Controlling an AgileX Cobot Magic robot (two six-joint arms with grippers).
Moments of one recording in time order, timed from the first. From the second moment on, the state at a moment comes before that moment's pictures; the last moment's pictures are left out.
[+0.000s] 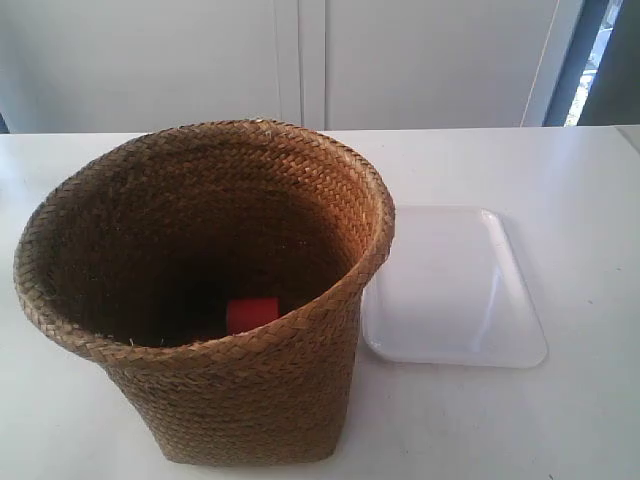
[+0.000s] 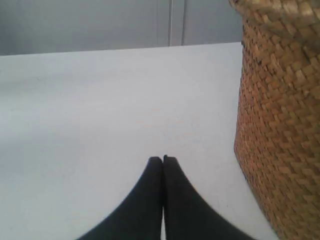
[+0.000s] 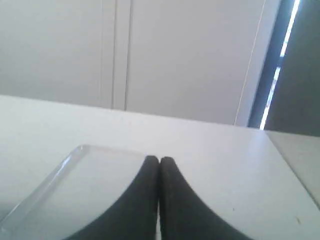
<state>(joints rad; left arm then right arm) -0.07 0.00 0.02 -0.21 0.24 0.16 -0.03 0.01 -0.01 0.08 0.08 -0.13</state>
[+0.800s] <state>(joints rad) -0.07 0.00 0.02 -0.35 0.16 -0.22 -0.03 0.01 -0.01 0.08 -0.45 0.45</state>
